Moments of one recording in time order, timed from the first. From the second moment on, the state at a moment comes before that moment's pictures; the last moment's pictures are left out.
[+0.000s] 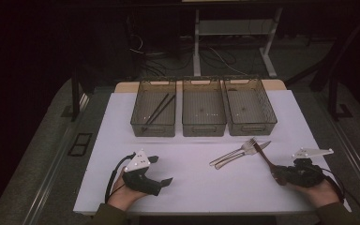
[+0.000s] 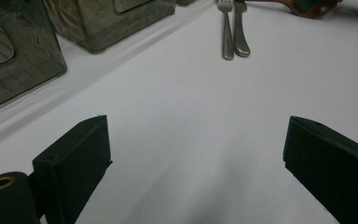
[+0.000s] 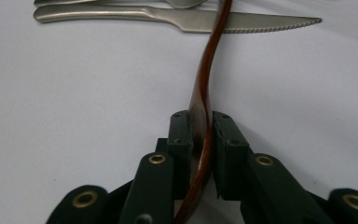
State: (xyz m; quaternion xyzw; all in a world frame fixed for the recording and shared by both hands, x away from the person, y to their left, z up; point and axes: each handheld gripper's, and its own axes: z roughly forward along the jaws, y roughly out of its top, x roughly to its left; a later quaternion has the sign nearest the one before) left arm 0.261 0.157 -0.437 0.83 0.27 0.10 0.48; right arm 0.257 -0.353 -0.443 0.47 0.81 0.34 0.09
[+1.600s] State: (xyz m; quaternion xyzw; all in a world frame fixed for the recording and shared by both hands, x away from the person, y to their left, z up) left arm 0.265 0.156 -0.437 0.83 0.28 0.10 0.47; right arm 0.264 -0.355 -0.407 0.41 0.80 0.42 0.13
